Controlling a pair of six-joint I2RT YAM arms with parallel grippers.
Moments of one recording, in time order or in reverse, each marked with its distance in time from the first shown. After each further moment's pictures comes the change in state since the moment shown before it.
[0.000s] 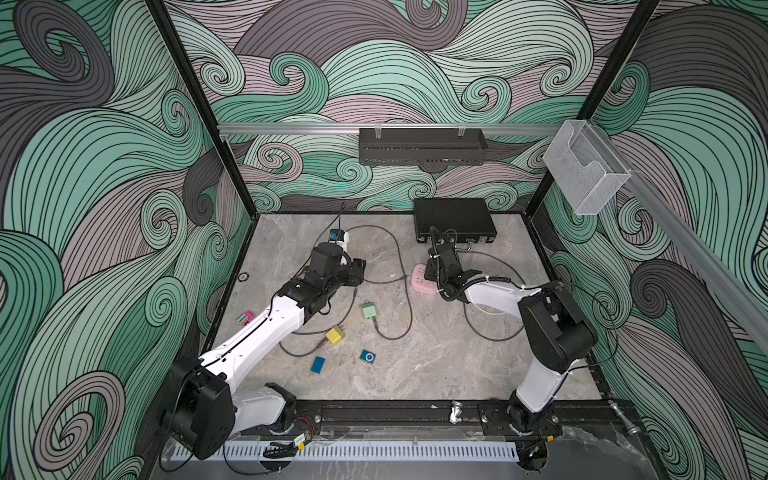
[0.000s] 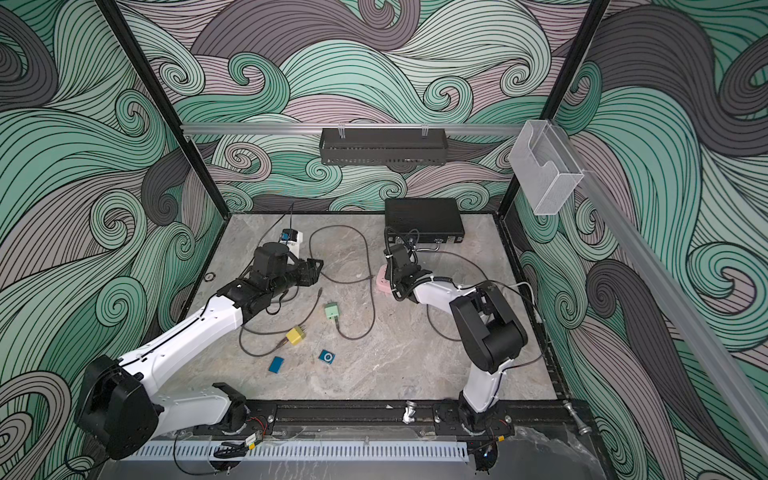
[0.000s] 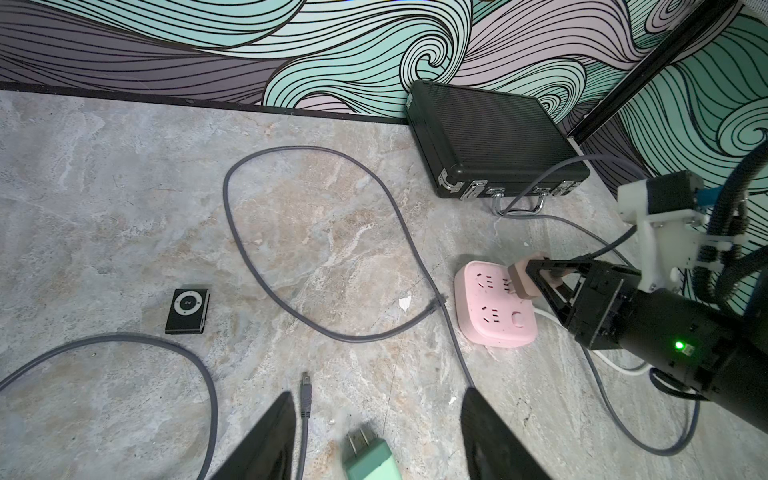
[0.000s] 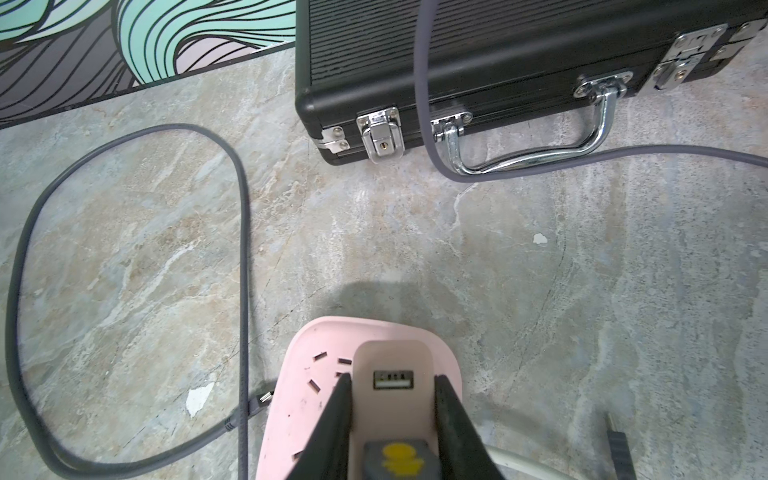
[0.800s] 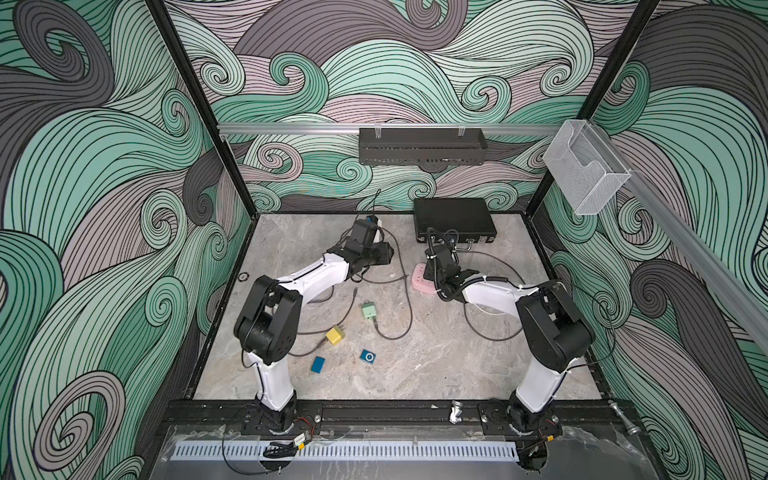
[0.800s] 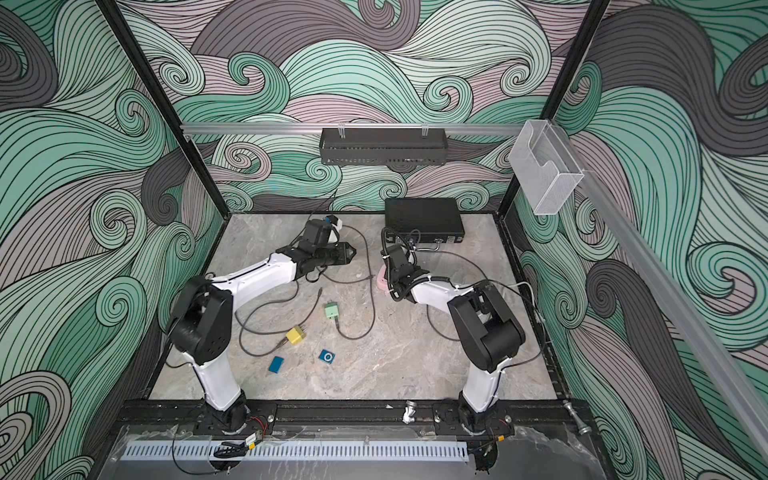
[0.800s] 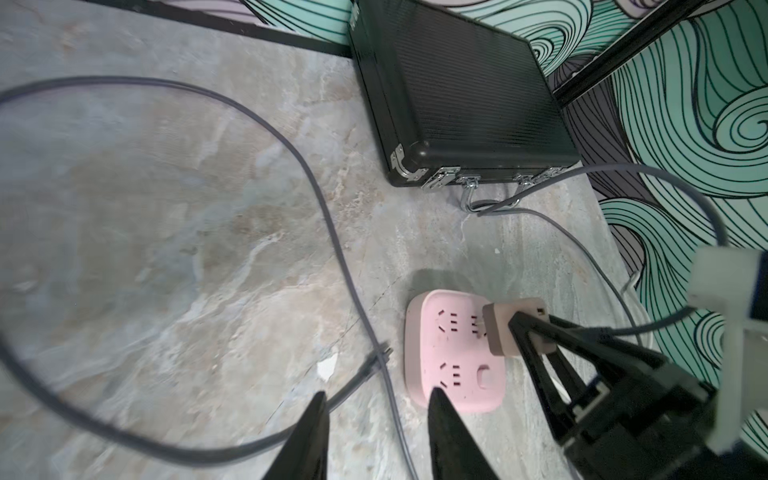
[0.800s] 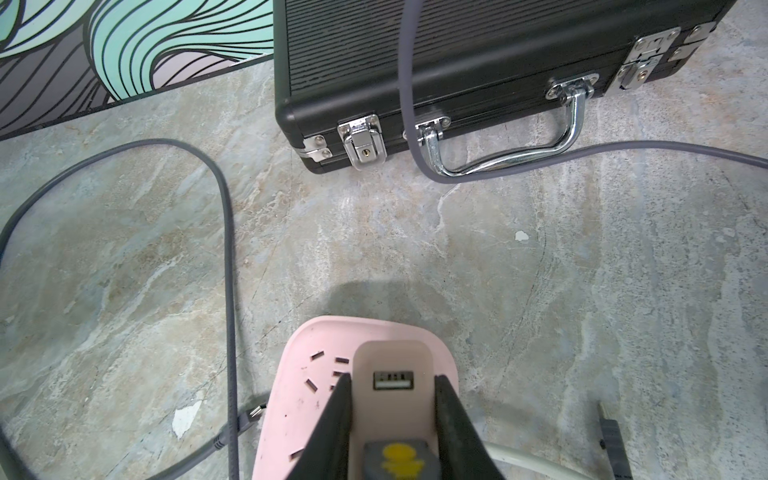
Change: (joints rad) left arm -0.039 0.630 0.460 0.038 0.209 -0.127; right arm 0.019 0.011 0.014 -0.020 0.062 0.045
